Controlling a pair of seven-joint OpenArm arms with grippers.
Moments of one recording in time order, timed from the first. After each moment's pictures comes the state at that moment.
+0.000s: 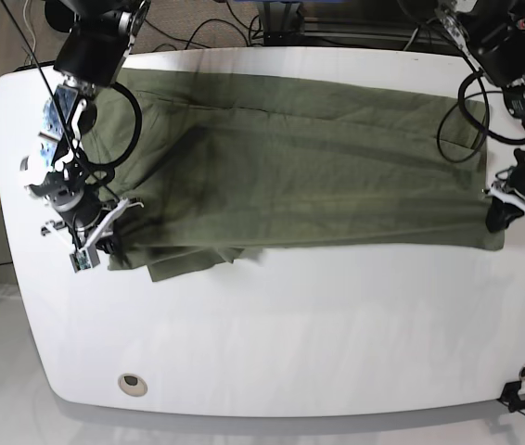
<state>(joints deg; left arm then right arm) -3.3 -17.6 -40.7 74.5 -30.4 -41.9 43.0 4.4 10.1 23.4 91.3 9.5 36.8 -46.7</state>
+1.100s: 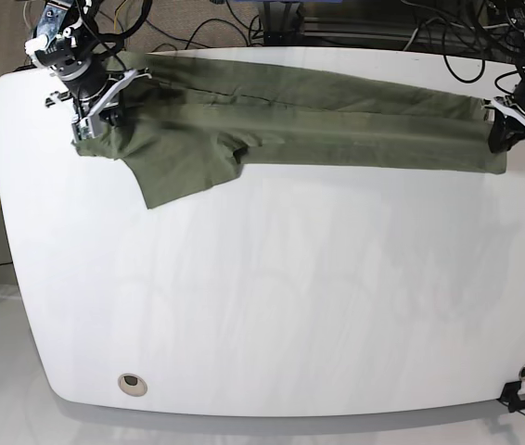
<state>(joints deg) 22.7 -17.8 -42.9 91.7 -40.0 -41.8 43.3 -28.7 3.9 31.6 112.2 19.1 36.7 -50.0</state>
